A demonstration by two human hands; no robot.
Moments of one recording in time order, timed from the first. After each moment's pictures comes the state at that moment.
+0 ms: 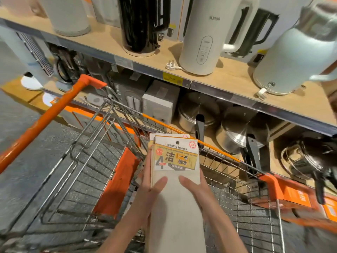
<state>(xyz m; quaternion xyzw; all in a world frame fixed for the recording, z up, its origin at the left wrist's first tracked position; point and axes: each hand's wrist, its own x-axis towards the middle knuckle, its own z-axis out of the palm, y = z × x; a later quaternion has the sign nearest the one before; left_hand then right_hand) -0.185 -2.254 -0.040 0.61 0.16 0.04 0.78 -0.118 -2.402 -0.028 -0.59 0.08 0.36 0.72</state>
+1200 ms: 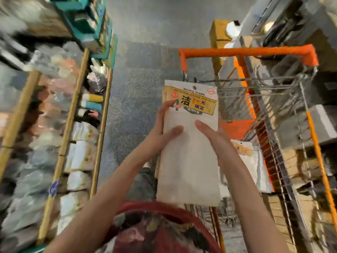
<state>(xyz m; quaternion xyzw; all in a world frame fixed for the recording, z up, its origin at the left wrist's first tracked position) -0.459 -2.296 0.029 0.51 0.43 0.40 0.63 -0.283 -2.298 0.022 -0.59 -0.30 0.62 0.43</state>
